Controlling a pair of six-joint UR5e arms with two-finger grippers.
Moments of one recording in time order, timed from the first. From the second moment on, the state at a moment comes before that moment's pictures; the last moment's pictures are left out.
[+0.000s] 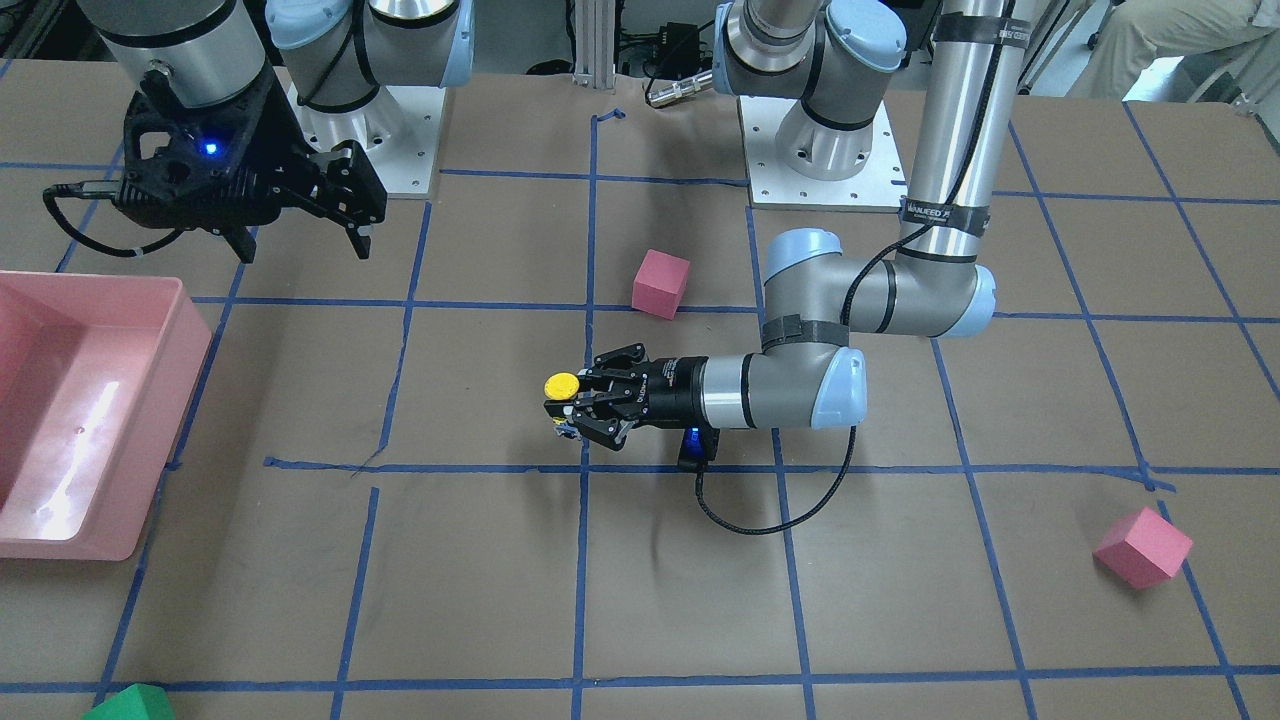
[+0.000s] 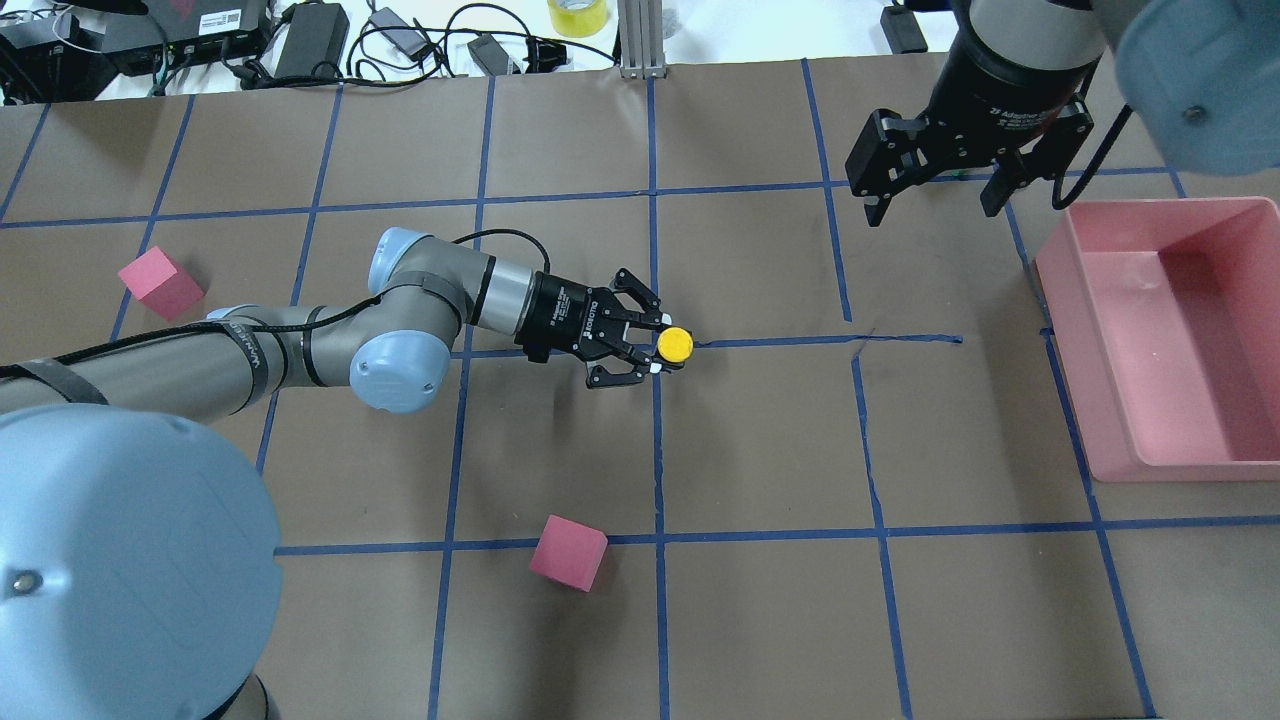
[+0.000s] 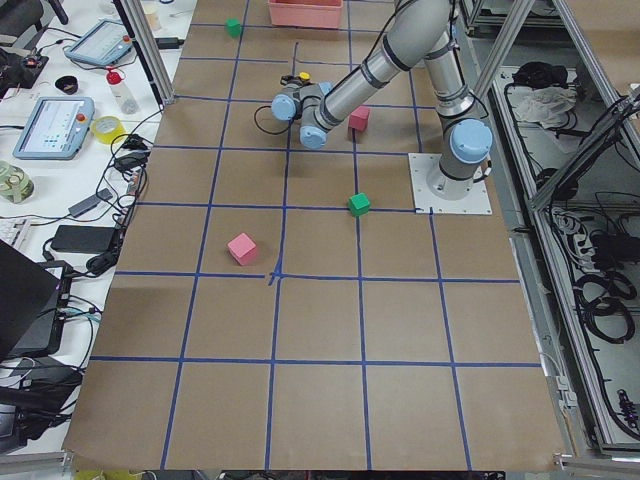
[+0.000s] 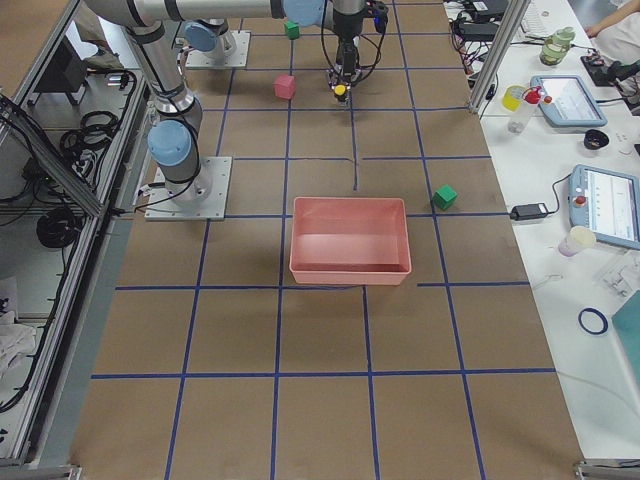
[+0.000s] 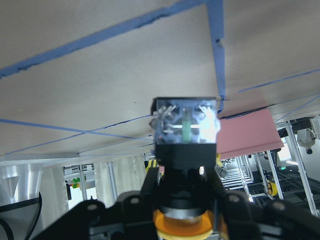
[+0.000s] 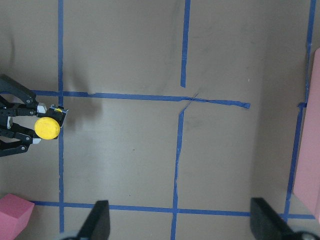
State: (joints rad) left arm -1.61 -2.14 -1.94 -1.00 0.41 -1.02; right arm 1.59 -1.57 1.54 -1.57 -1.55 -0.04
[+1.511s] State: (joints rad) left arm -1.55 -2.16 -1.86 -1.01 0.58 -1.04; right arm 1.59 -1.57 1.54 -1.57 -1.55 -0.04
